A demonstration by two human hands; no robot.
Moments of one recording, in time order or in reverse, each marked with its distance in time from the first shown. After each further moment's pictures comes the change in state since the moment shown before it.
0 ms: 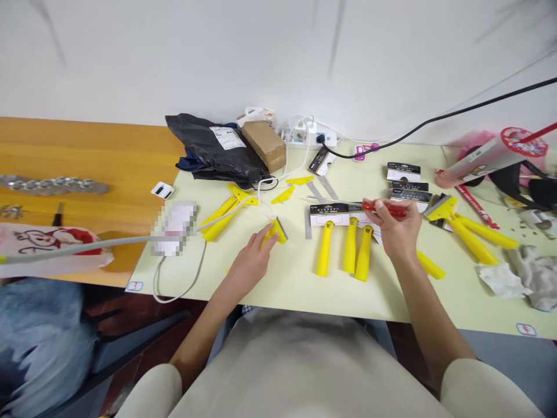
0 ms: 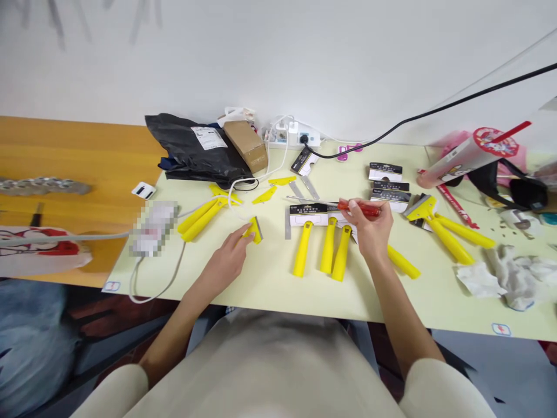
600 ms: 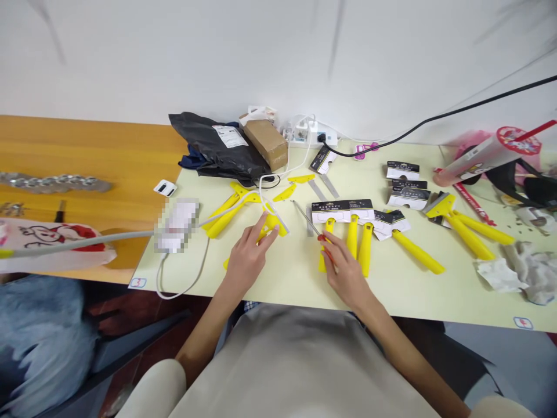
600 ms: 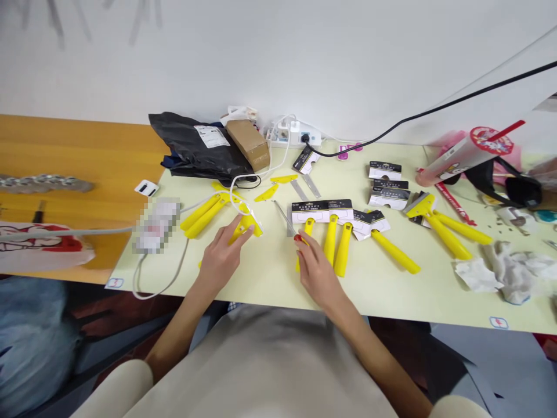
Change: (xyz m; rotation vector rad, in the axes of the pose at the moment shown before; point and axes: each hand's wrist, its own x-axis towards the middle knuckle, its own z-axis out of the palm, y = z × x) left_hand -0.004 -0.001 -0.007 0.178 0.282 0.032; right_hand -0.134 0.026 0.021 -0.774 -0.588 -0.457
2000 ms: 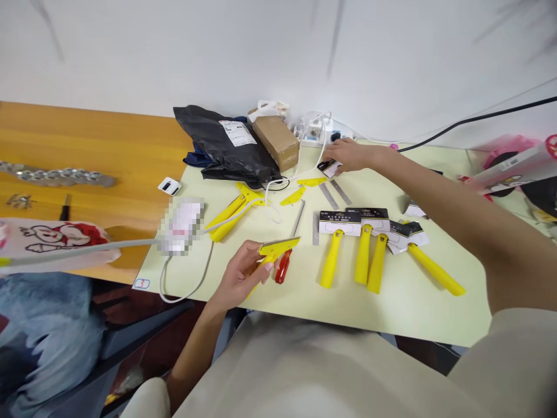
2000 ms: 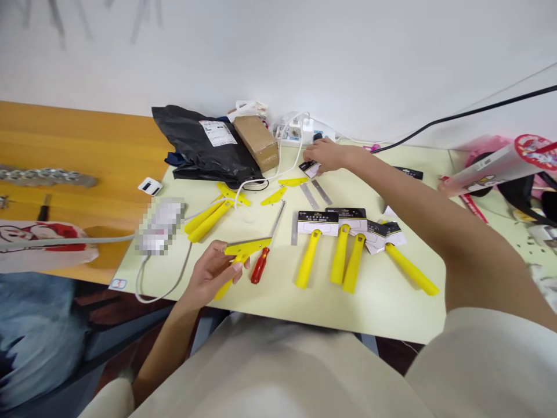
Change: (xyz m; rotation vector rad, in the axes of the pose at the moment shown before) left_hand -0.005 0.008 -0.036 -1.433 -0.134 -0.571; right_hand 0.362 0.171 -0.019 -0.727 -0.850 -0.530
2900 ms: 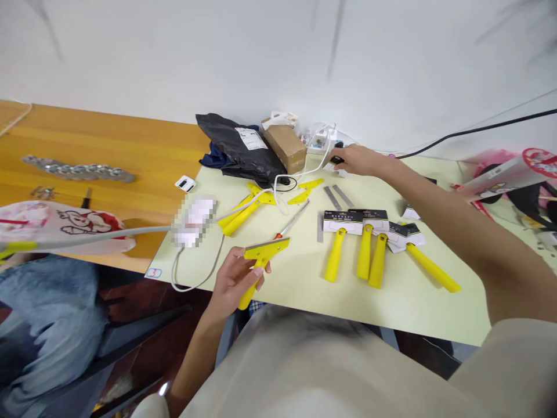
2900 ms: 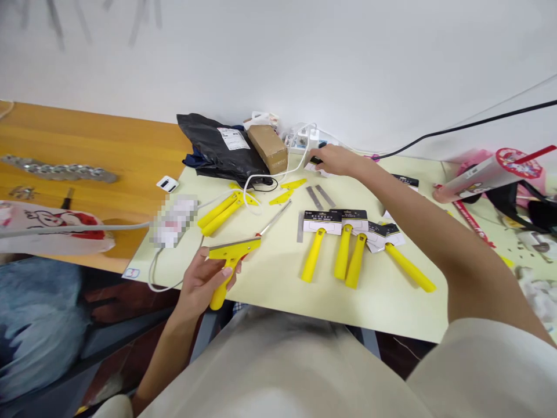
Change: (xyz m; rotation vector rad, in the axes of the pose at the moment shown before) left_hand -0.044 0.006 0.007 -0.115 0.223 0.158; right_hand -0.030 -0.056 -0.056 0.271 0.130 0.242
